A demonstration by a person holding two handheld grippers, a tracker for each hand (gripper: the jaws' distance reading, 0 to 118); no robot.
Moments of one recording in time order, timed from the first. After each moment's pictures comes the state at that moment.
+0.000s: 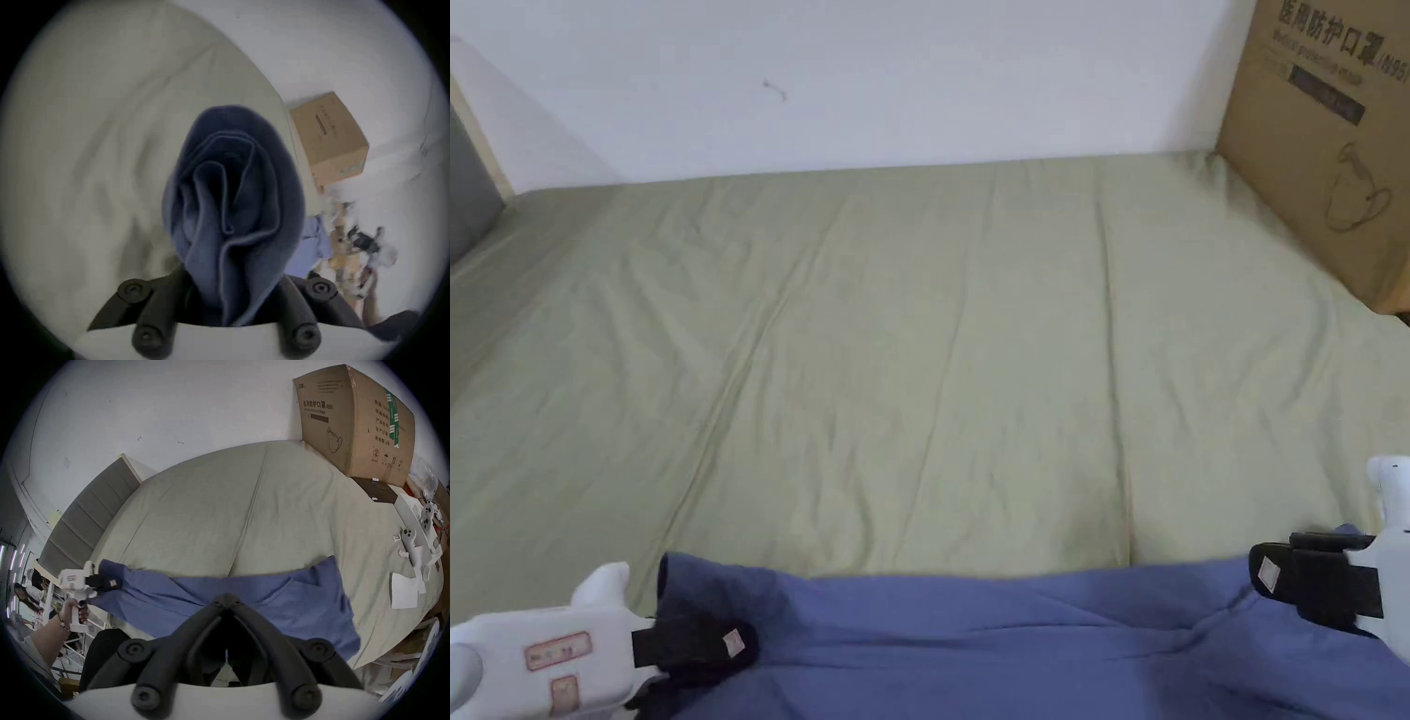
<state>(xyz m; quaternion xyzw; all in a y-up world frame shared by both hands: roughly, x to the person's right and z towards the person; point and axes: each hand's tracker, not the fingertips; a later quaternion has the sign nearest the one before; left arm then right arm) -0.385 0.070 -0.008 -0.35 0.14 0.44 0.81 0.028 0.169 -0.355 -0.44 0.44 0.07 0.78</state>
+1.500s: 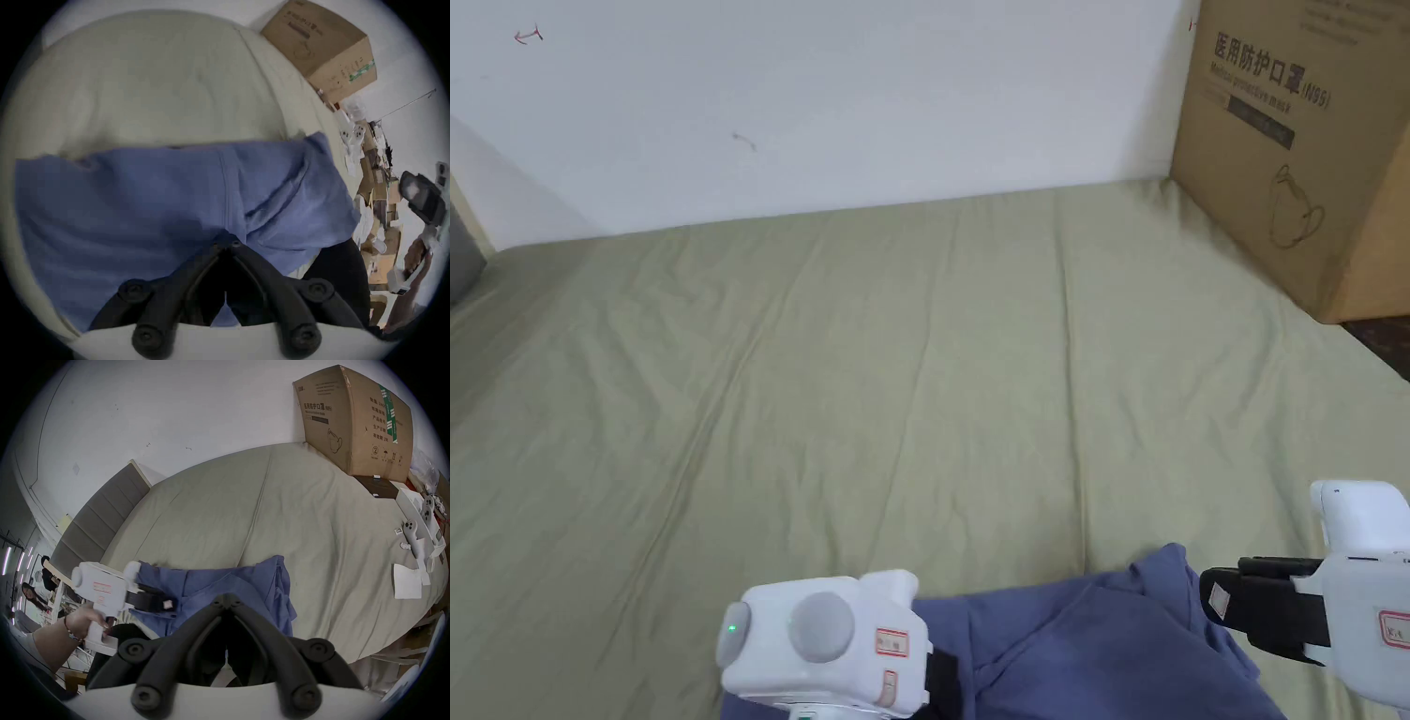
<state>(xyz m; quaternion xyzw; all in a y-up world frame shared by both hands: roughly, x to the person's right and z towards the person) -0.233 0.044 -0.181 -0.53 0.05 0.31 0.78 0.061 0.172 -0.343 -0.43 0.46 0.04 0.77</state>
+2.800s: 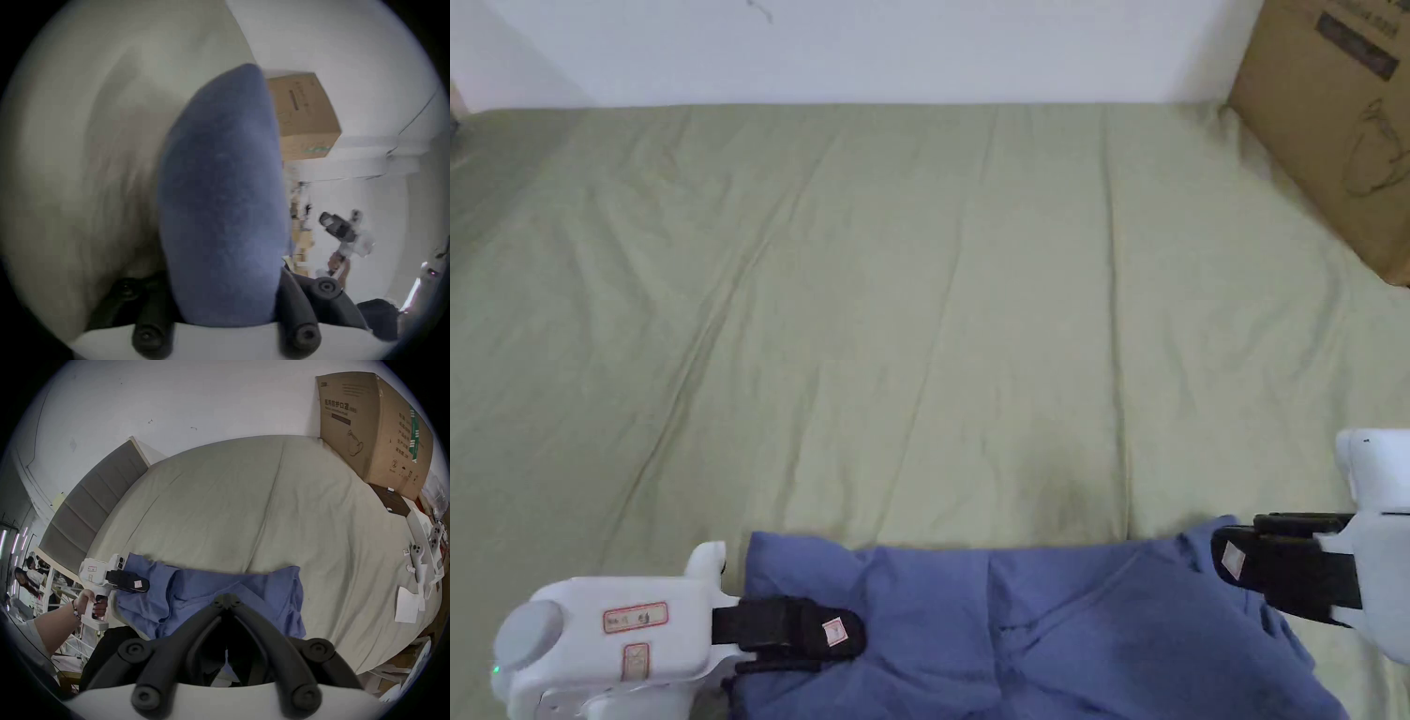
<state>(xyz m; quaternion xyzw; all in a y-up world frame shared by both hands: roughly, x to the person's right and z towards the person) -0.376 -0.004 -0.080 -0.36 -0.03 0.55 0.75 -0.008 0.167 -0.349 -0.45 0.47 0.11 0.75</state>
